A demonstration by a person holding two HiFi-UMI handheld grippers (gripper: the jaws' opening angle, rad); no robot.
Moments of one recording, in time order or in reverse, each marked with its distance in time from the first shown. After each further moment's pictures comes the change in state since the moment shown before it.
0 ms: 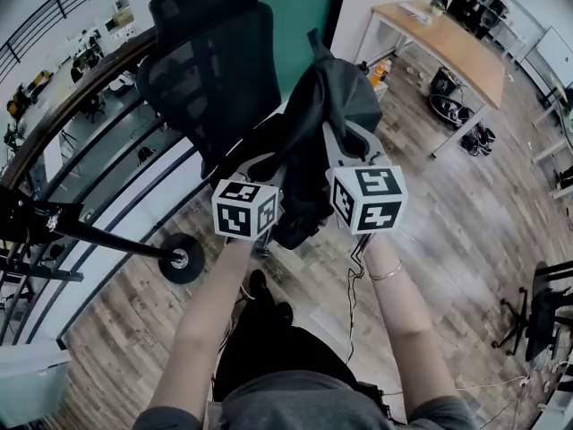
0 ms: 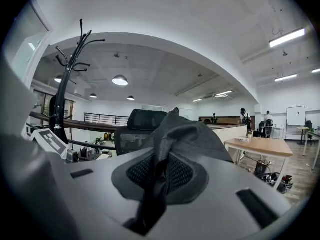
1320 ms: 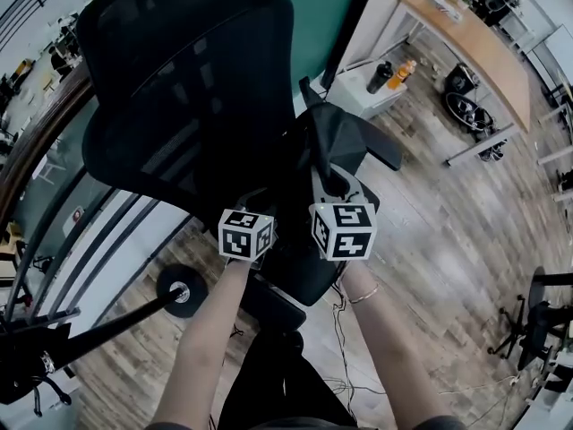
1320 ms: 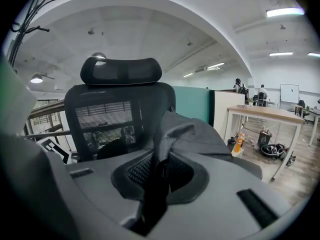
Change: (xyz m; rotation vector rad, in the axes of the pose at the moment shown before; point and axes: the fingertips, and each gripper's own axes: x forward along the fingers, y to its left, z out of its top) left arm 0.190 0.223 -0.110 -0.126 0.215 -0.029; right arm 0.272 -0.027 -0.164 0.145 0.253 -0.071
